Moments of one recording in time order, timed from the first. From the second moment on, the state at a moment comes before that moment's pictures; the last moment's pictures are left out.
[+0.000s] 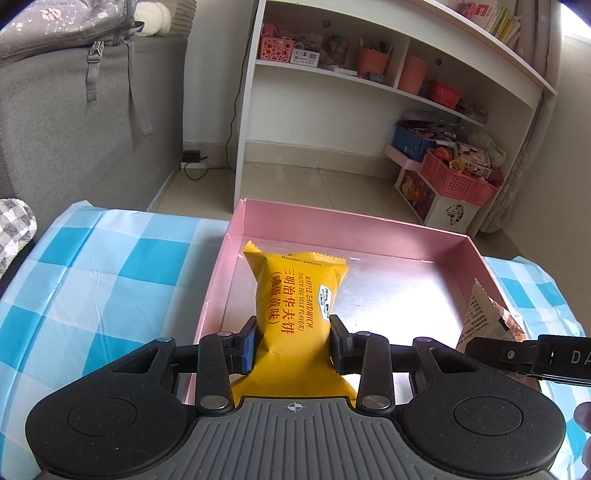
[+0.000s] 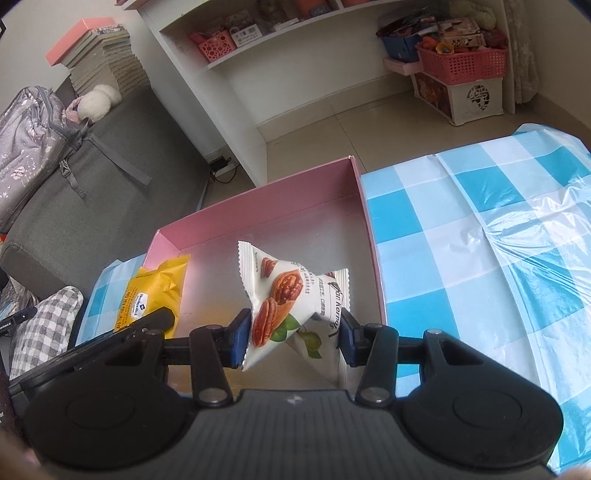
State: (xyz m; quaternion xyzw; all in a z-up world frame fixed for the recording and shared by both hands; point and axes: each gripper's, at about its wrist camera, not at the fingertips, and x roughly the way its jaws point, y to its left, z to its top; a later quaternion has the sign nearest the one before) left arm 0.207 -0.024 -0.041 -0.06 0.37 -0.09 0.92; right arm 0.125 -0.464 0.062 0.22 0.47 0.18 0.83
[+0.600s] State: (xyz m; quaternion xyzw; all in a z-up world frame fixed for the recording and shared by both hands) left arm 0.194 -0.029 -0.033 -0.03 0.37 -0.10 0.92; right arm 0.120 -0.477 0.075 0.25 0.46 0.18 0.83
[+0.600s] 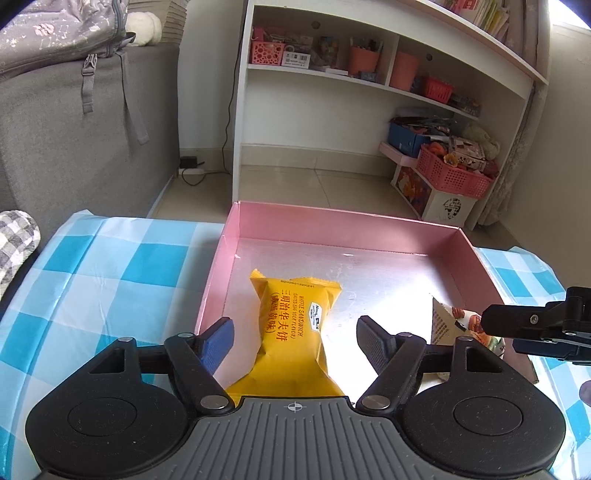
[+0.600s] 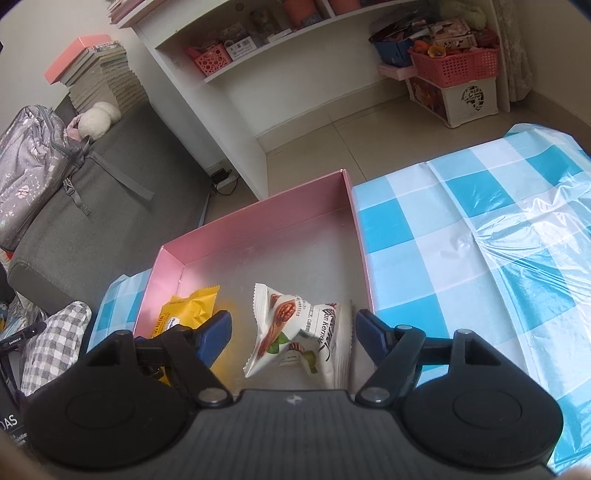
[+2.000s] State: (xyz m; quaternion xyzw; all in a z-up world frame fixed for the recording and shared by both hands) left arm 0.038 0.050 -0.015 0.05 0.47 -0.13 0.87; right arm -0.009 -0.412 0.106 0.04 0.51 0.29 0.81
